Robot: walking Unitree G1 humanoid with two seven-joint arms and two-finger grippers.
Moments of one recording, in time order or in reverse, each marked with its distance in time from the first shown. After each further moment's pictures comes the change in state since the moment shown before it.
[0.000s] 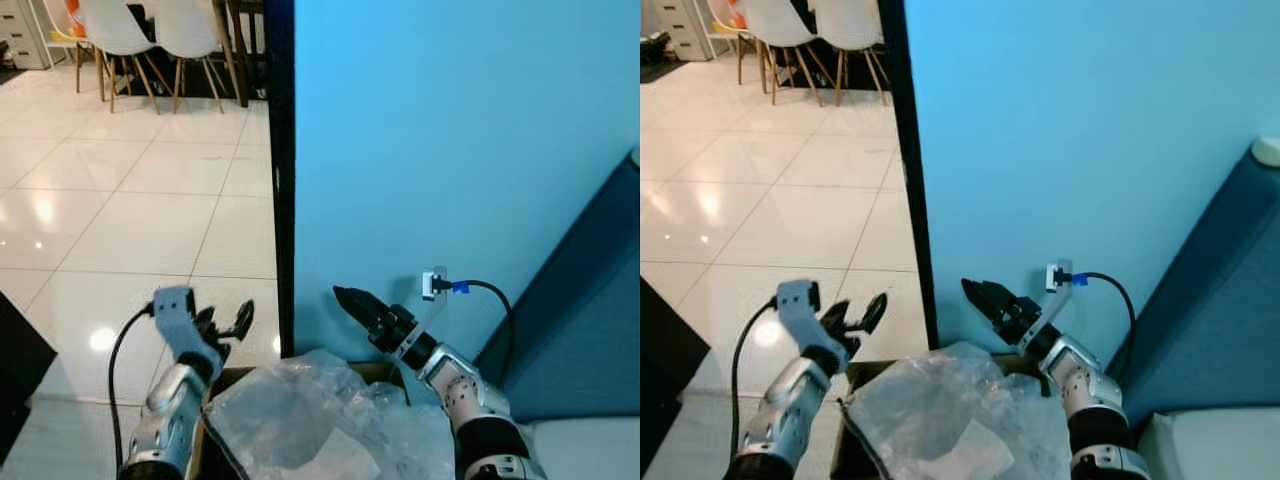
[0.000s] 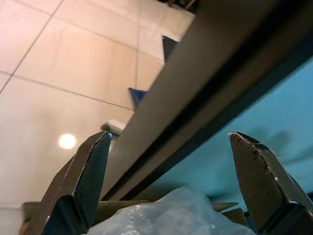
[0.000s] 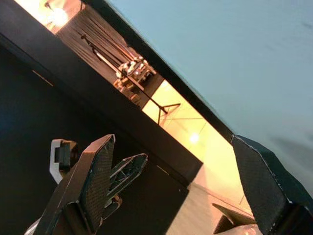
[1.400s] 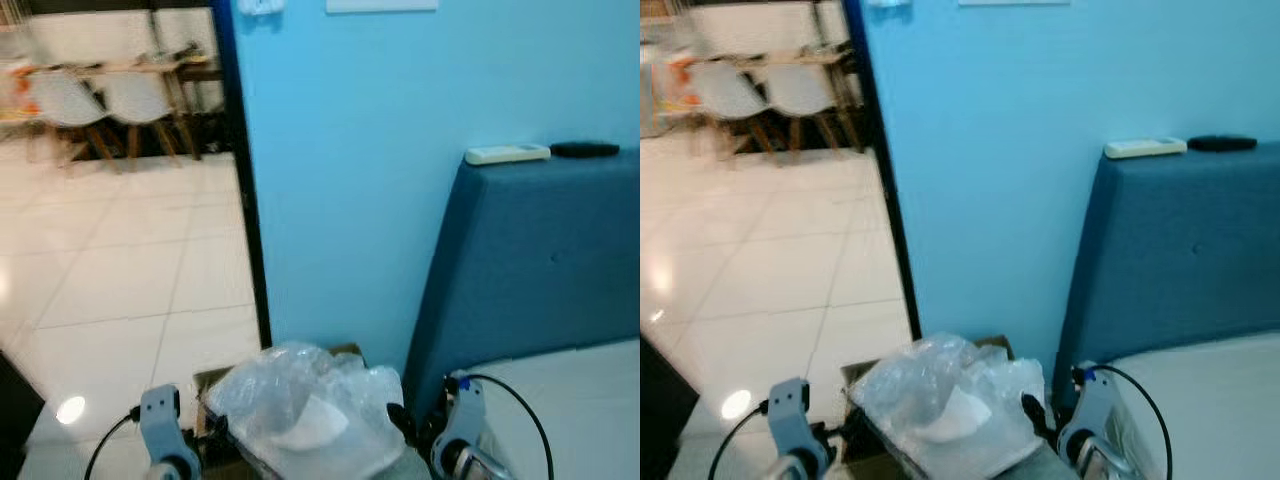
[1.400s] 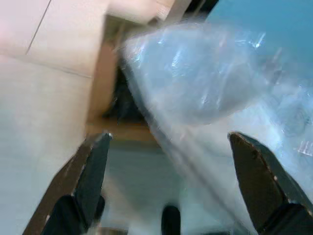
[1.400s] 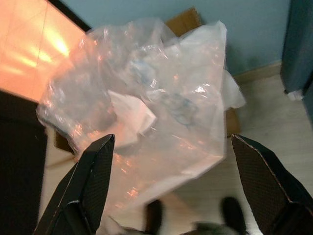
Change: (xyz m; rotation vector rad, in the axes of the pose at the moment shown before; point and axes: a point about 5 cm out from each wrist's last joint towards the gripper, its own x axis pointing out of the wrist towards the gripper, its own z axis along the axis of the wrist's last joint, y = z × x) left arm -0.073 0.050 -0.106 -0.035 0.446 0.299; right arm -0.125 -0.068 -0.078 -0.076 0.292 -0.887
